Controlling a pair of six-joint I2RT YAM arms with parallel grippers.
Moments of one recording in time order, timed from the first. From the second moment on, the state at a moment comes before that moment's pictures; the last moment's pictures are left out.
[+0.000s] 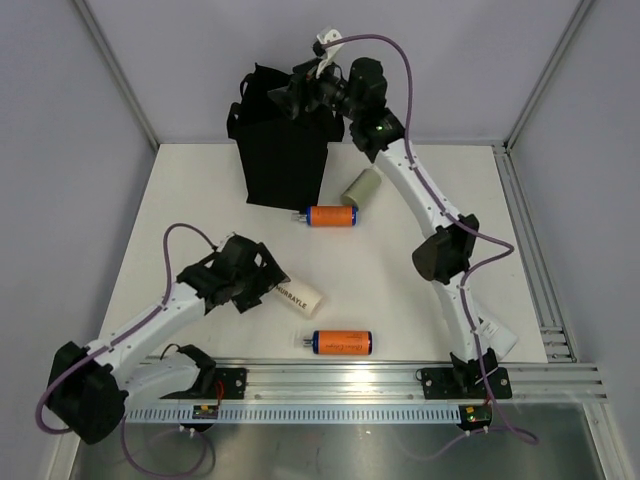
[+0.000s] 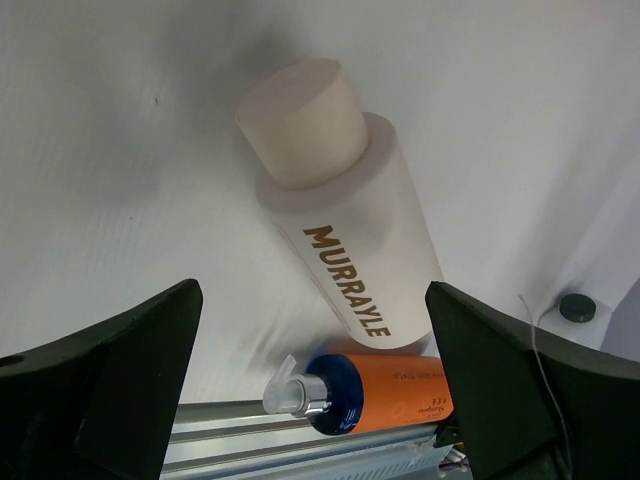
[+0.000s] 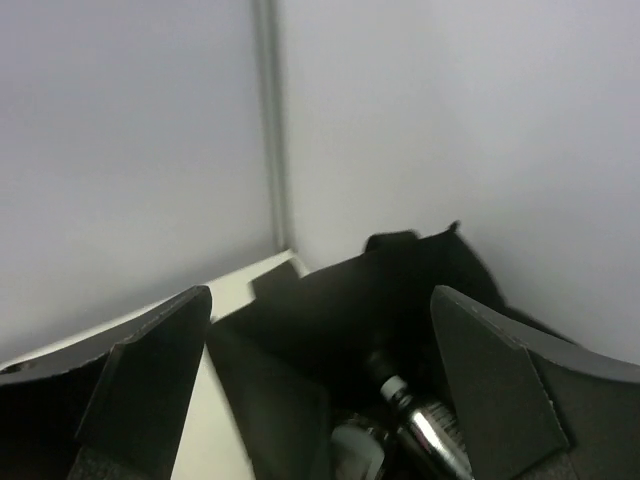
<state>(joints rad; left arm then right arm) -0.55 1.00 0.65 -0.62 -0.04 -1.12 0.55 2.35 2.59 0.00 -0.38 0.06</state>
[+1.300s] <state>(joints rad) -0.40 1.56 0.70 0.66 0.50 -1.30 0.01 1.36 1.01 -0.83 -1.16 -0.45</state>
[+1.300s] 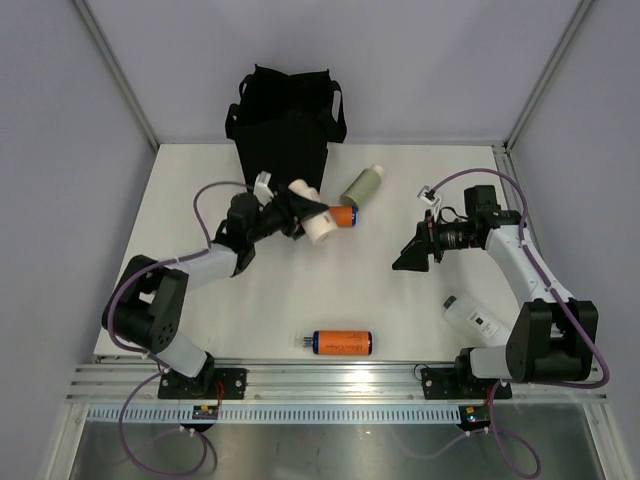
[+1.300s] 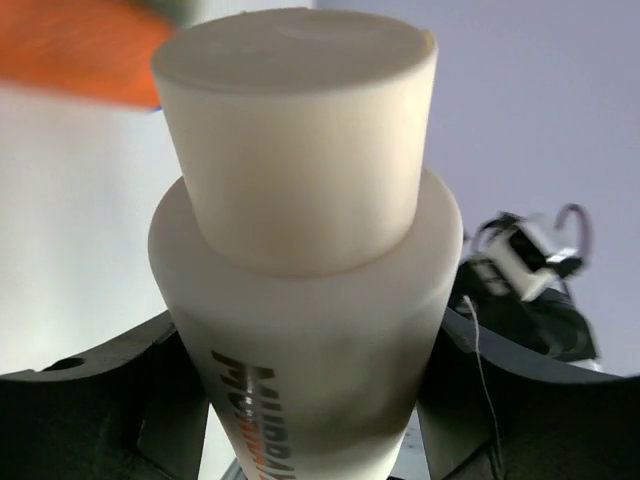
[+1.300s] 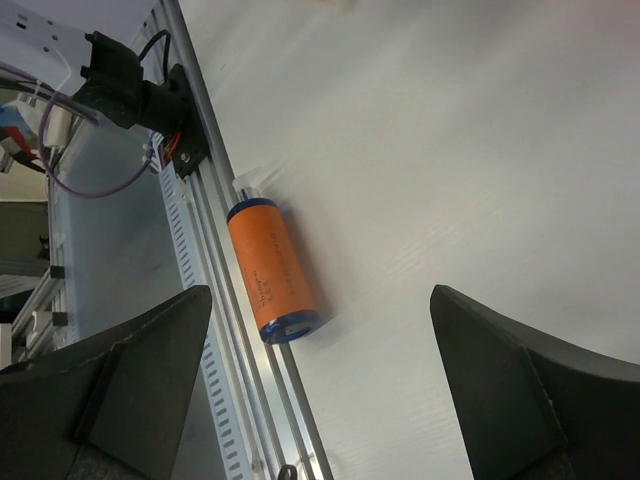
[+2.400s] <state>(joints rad) -0.20 2.17 2.20 -0.27 0.18 -1.33 0.02 1.26 0.92 -0.60 -0.96 -0.25</state>
